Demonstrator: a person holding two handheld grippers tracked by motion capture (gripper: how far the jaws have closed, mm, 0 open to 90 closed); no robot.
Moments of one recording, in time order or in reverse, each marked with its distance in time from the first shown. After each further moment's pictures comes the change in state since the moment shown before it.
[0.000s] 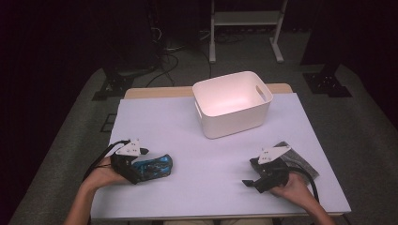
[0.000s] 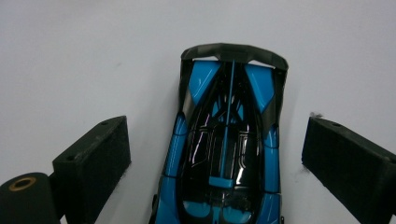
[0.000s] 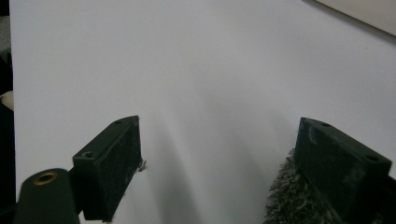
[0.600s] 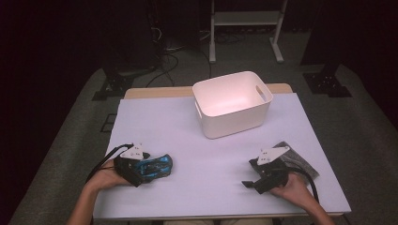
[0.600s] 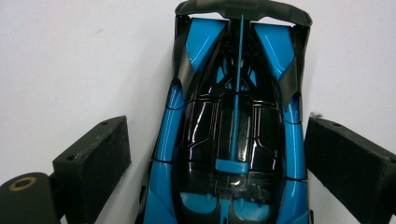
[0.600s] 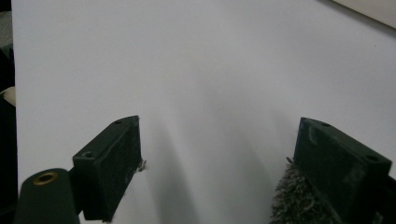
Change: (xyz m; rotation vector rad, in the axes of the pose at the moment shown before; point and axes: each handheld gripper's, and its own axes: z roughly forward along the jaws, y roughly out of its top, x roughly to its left) left arm 0.004 -0.016 0.020 0.043 -0.029 0.002; right arm 0.001 0.000 0.002 0.011 0.009 -0.009
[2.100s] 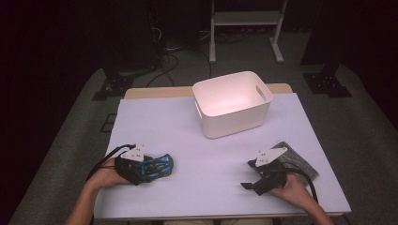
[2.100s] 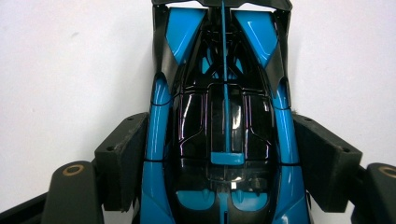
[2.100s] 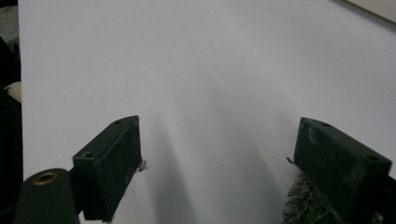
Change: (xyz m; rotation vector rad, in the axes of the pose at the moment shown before) left arm 0.003 0.001 0.003 0.017 -0.069 0.068; right arm 0.003 0.001 0.003 0.009 0.014 -0.016
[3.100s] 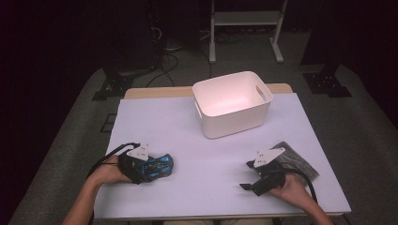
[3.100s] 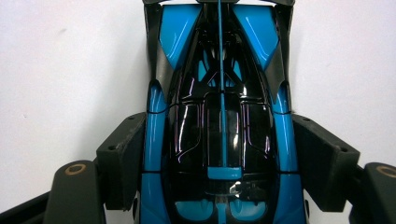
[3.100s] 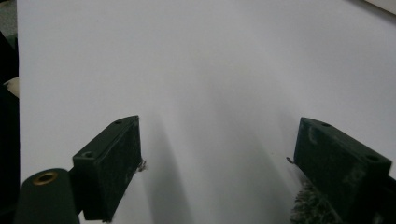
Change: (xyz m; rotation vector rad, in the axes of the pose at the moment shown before) left arm 0.002 0.013 0.003 0.093 -0.014 0.024; right arm 0.001 0.001 0.004 0.015 0.007 -0.006
